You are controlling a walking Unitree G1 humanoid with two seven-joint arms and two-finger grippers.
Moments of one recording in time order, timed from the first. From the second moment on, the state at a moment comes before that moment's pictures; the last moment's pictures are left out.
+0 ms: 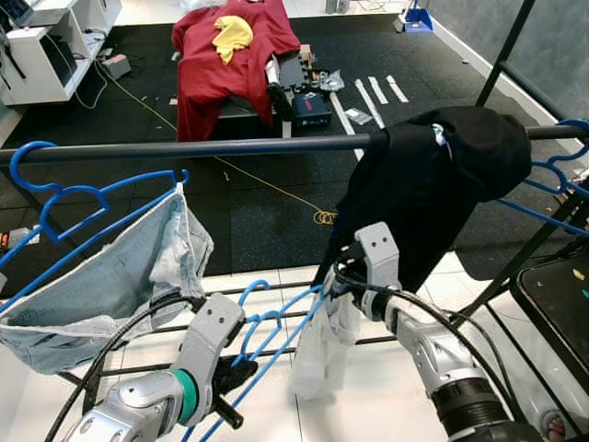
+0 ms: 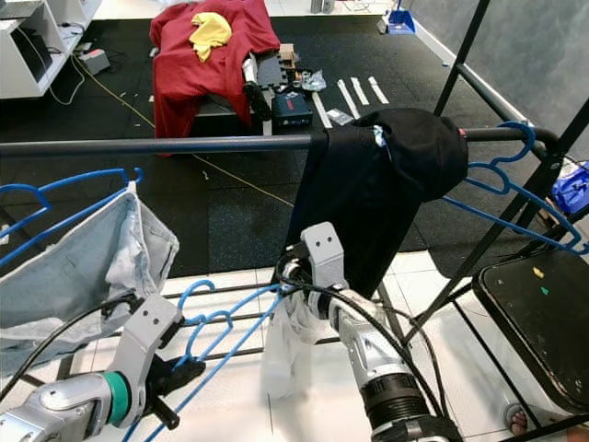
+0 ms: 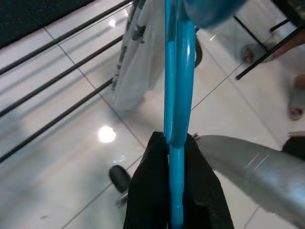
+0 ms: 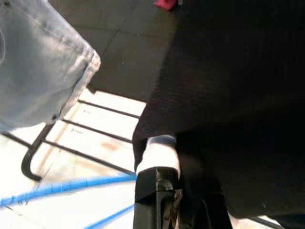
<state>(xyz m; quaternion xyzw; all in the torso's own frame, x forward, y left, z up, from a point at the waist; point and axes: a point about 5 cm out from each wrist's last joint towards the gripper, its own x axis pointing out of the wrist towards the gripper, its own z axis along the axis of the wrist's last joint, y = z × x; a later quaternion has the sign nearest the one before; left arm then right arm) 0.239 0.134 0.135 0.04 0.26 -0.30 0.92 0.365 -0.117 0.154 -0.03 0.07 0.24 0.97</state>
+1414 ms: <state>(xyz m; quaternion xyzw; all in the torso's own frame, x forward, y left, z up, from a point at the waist) 0.265 0.121 0.150 0.09 0.14 -0.23 0.96 0.325 -0.055 0.180 0.07 0.05 0.29 0.95</state>
